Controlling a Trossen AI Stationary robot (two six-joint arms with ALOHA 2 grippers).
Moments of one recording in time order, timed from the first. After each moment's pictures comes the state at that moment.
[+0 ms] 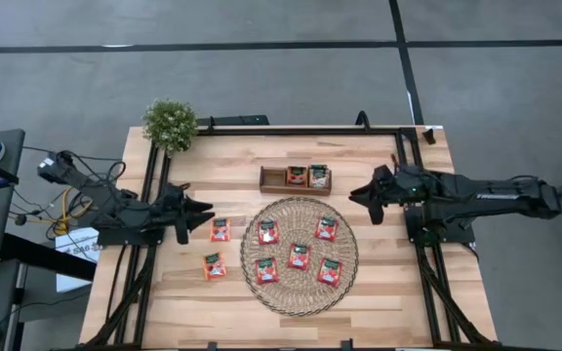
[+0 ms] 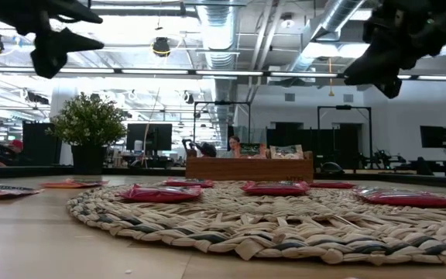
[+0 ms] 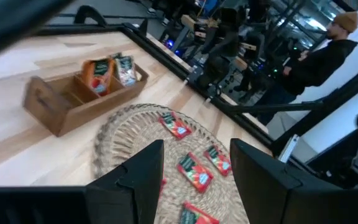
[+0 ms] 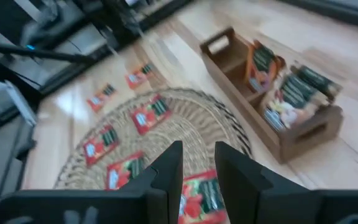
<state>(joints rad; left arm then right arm) -0.51 0.49 0.37 -0.09 -0.71 -0.78 -0.09 0.60 0.46 -0.32 0.03 0.45</state>
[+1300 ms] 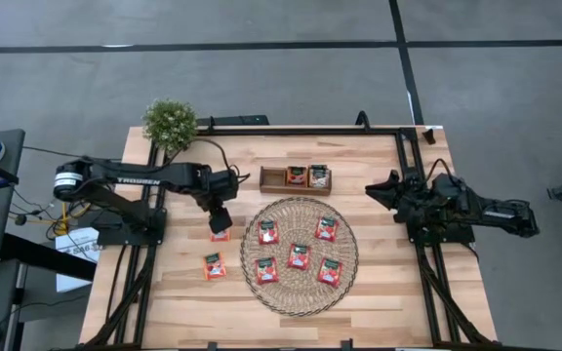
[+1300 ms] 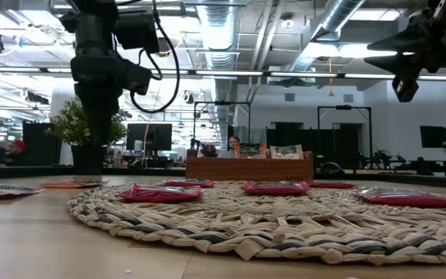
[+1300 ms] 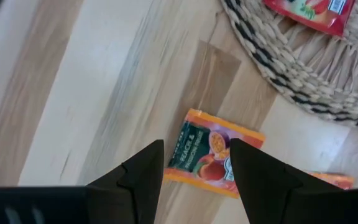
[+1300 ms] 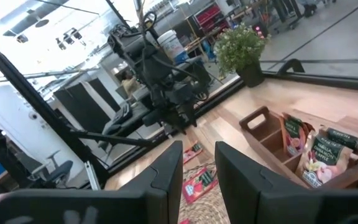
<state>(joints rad) 0.19 1.36 0.86 -0.80 0.08 -0.27 -0.11 0.01 0.16 -0.14 0.03 0.53</state>
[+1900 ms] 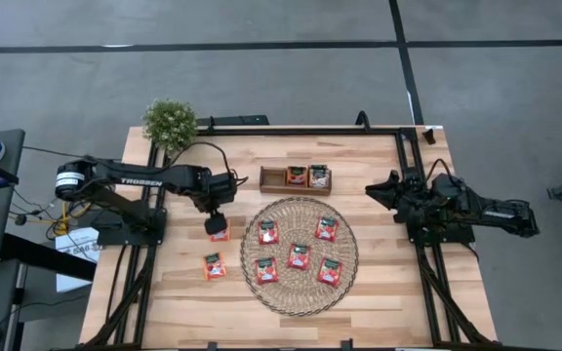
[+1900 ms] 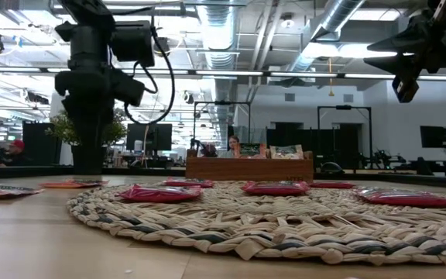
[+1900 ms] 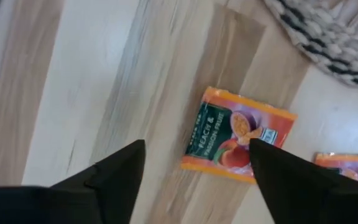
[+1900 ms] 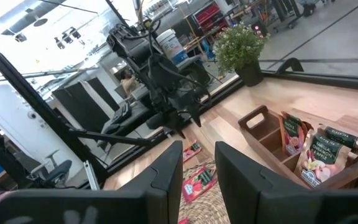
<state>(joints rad) 0.20 1.38 0.80 -0.80 0.07 -0.19 -0.11 0.01 0.16 -0.14 0.03 0.53</state>
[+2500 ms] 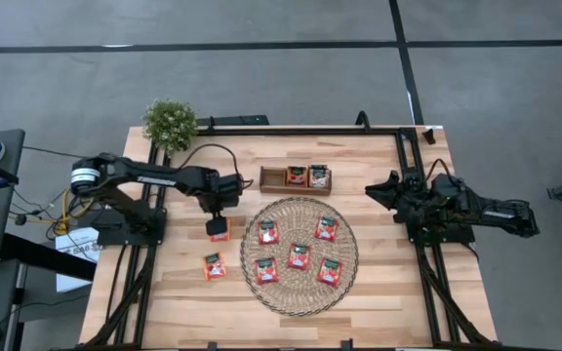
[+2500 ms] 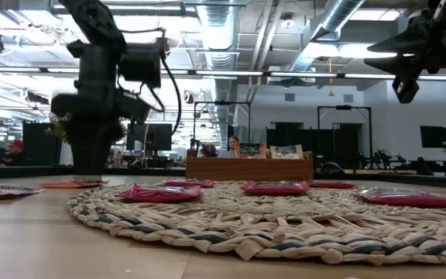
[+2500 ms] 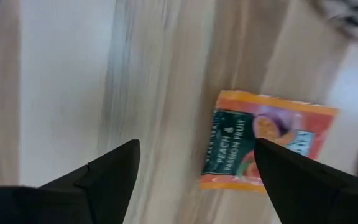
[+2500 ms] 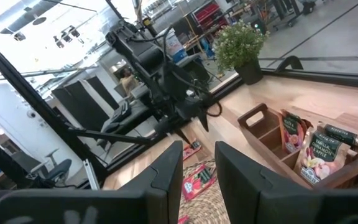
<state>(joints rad) 0.22 1.51 0.79 -0.73 0.08 -0.01 -0.11 0.01 0.16 -0.15 0.03 0.54</state>
